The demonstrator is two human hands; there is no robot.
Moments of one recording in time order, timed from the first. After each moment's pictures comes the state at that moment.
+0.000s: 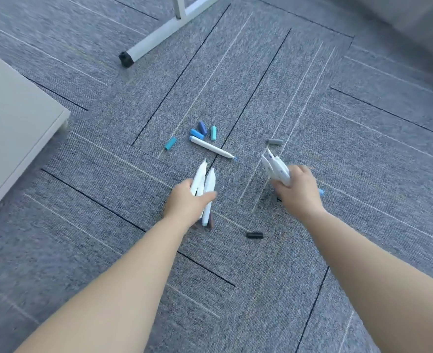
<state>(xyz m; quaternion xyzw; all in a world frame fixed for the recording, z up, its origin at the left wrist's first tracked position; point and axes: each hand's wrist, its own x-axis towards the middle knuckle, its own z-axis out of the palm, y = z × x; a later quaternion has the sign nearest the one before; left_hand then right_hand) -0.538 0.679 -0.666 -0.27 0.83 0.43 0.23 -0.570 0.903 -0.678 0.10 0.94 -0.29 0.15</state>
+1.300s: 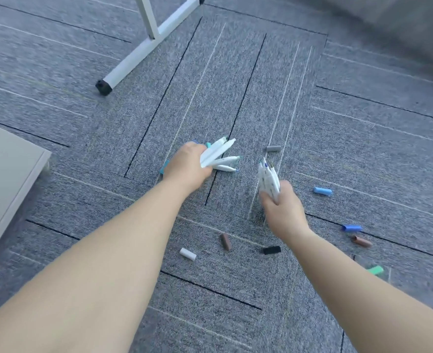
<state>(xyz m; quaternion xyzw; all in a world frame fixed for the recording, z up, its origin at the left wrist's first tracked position) -0.651 0.660 -0.668 0.03 0.95 0.23 0.19 -0.549 0.842 -0.673 0.25 0.84 -0.45 0.17</state>
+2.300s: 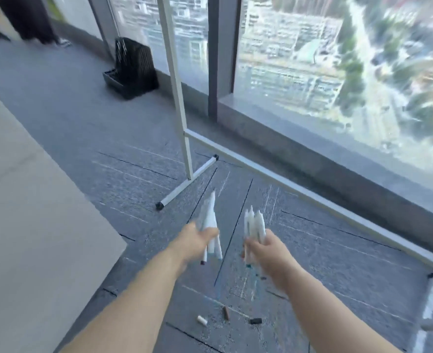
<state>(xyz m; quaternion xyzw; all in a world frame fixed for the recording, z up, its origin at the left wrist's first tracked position) -0.588 0.635 -0.357 -0.14 0.79 0.53 0.26 -0.559 0.809 -0.371 0.22 0.77 -0.56 0.22</state>
